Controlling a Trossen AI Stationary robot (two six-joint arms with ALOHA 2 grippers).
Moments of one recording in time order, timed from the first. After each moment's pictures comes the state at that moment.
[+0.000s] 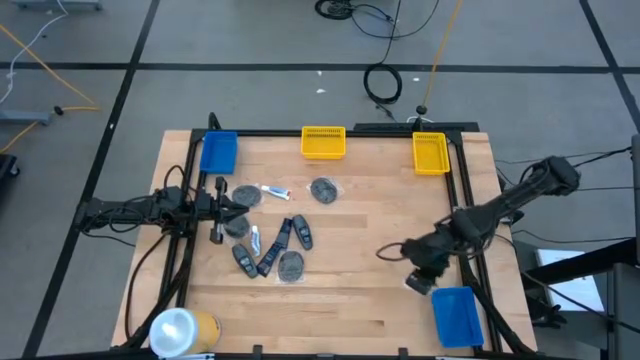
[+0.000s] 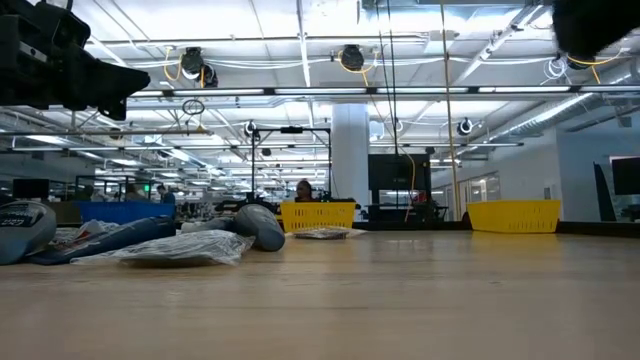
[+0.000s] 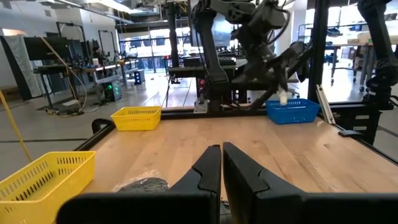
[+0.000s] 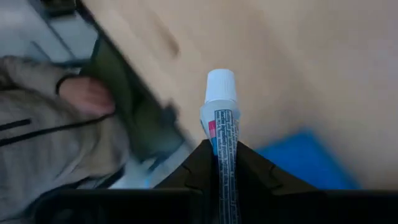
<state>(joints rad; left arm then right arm) -0.01 0.03 0.02 0.08 -0.01 0.07 0.51 1.16 0.83 -0.75 -0.49 1.39</state>
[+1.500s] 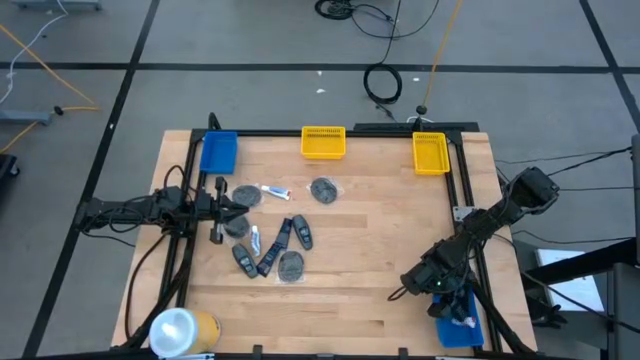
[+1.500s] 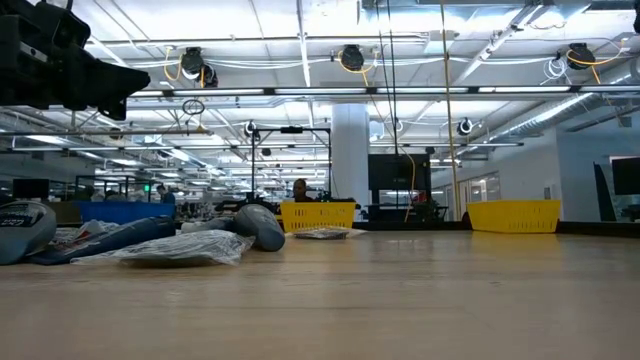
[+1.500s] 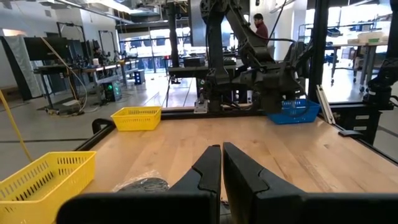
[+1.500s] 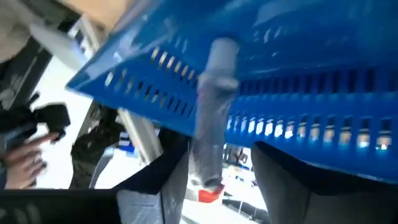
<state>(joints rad) -0.01 0.03 0.02 0.08 -0.01 0.07 0.65 1.49 0.57 -0.45 -1.09 1.39</state>
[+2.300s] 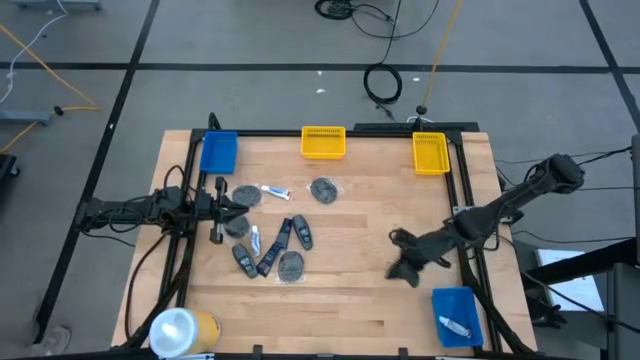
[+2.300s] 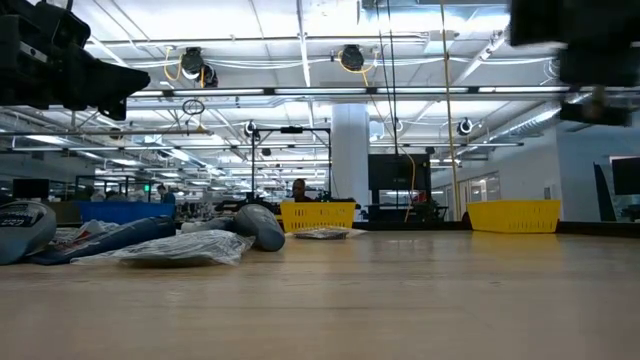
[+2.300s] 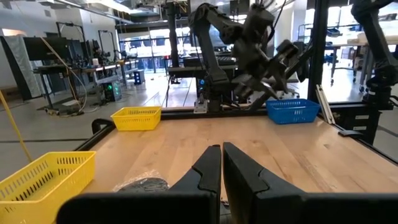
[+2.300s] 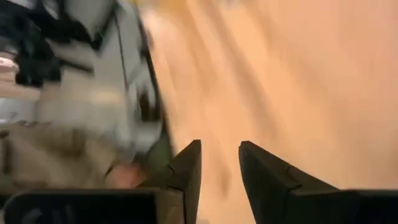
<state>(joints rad) -0.01 0.03 0.02 0.08 -0.01 0.07 0.47 1.08 0.57 -0.05 0.04 1.05</state>
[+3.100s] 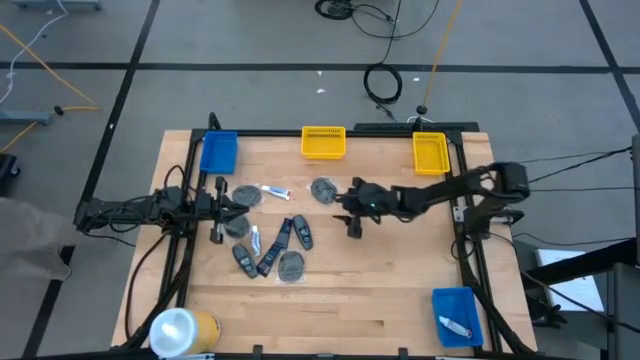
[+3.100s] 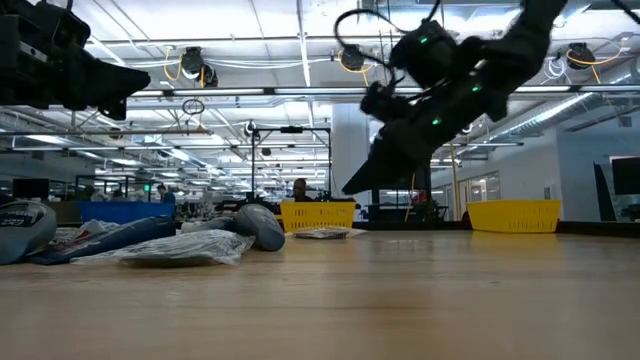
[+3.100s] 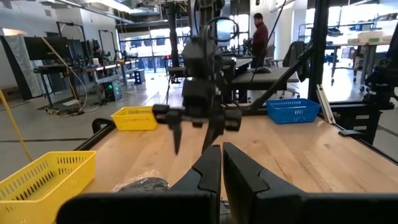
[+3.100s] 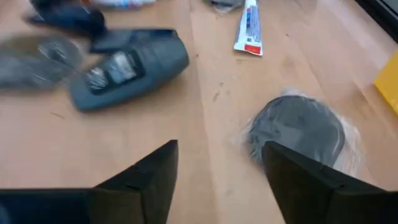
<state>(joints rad) -0.01 0.03 0.02 0.08 -0.01 0.07 -0.11 1.71 0.74 0.39 0.05 -0.10</state>
